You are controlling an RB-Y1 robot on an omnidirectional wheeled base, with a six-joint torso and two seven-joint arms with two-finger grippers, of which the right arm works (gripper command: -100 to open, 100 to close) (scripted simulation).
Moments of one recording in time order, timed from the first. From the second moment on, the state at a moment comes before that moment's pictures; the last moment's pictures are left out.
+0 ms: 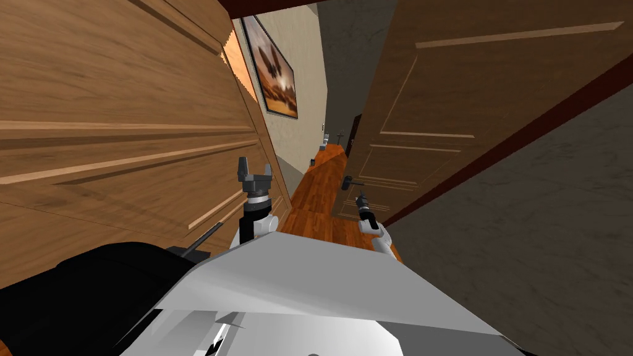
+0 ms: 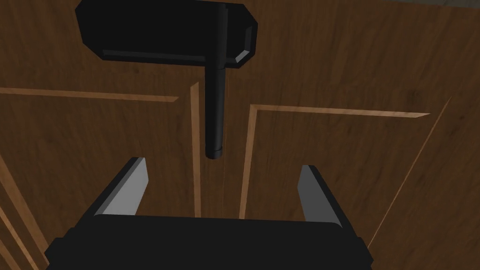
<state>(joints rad) -0.11 -0.24 -0.05 -1.13 -0.01 -0.34 -0.22</state>
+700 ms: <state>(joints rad) -0.09 -0.32 -0.09 -1.08 -0.04 -0.36 -0.27</state>
